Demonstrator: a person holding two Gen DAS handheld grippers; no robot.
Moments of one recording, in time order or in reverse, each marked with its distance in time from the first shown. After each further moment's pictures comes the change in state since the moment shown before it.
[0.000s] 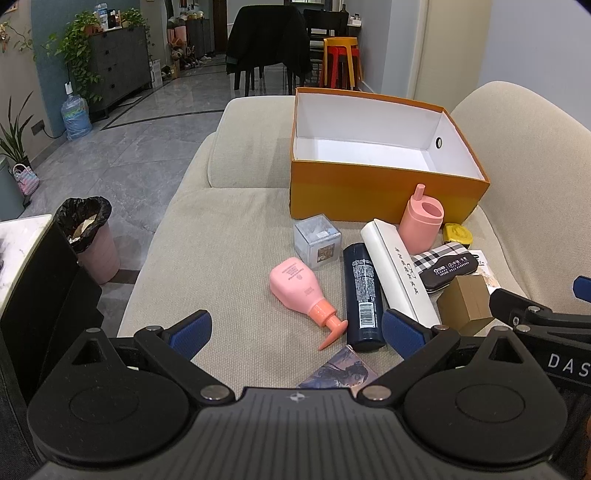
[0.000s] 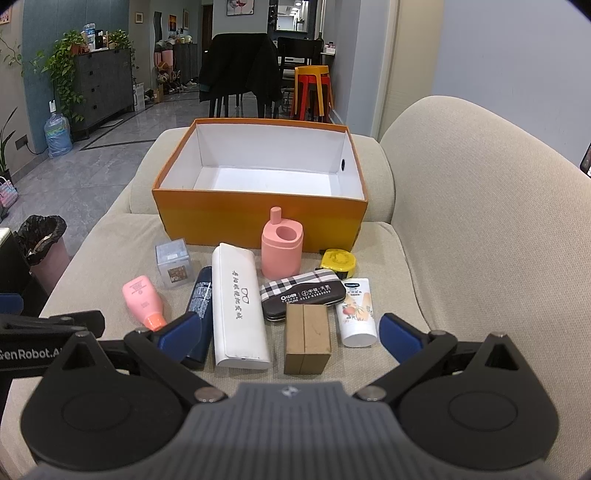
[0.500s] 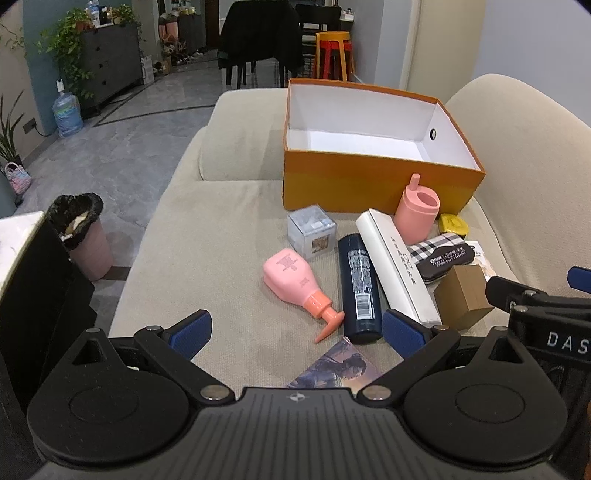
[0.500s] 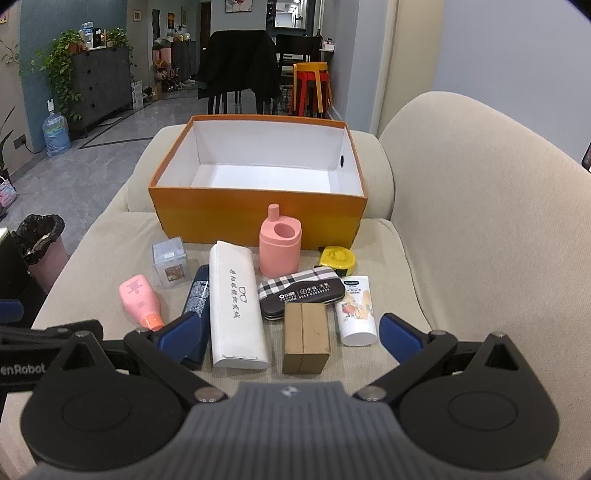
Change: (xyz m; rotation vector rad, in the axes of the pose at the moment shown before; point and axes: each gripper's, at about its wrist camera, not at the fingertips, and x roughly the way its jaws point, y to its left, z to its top) left arm 0.010 0.002 -0.010 0.009 0.024 -0.028; right arm 0.007 -0.003 0.005 0.005 0.018 -0.005
